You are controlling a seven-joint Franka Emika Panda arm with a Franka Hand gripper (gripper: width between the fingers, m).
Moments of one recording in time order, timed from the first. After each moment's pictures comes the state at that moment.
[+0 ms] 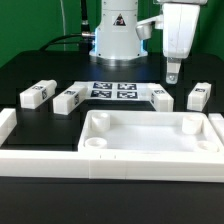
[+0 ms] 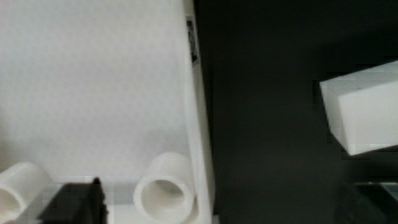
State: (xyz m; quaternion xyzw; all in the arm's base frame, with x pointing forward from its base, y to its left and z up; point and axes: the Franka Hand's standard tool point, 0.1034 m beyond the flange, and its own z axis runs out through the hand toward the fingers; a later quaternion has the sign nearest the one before) arm 0.497 0.067 0.085 0.76 0.64 0.03 0.06
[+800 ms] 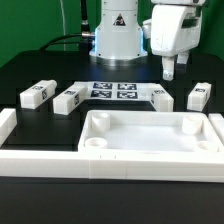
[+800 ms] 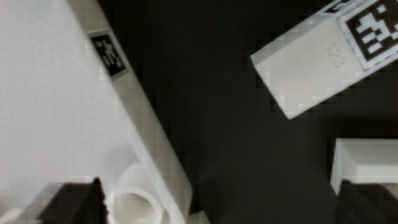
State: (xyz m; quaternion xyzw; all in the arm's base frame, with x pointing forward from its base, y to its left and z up) arm 0.470 0.080 0.083 0.85 0.52 0.04 0.05
